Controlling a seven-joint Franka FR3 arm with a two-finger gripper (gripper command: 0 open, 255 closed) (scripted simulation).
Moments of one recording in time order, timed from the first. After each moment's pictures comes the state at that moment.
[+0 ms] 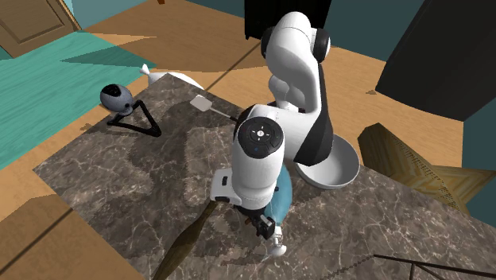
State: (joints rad) arm 0.27 0.19 0.46 -1.52 -0.11 1.81 0.58
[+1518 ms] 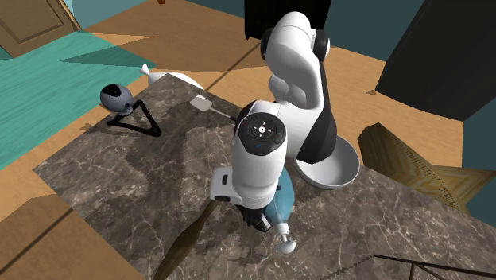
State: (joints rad) arm 0.28 0.21 0.46 -1.46 -0.12 1.77 0.59
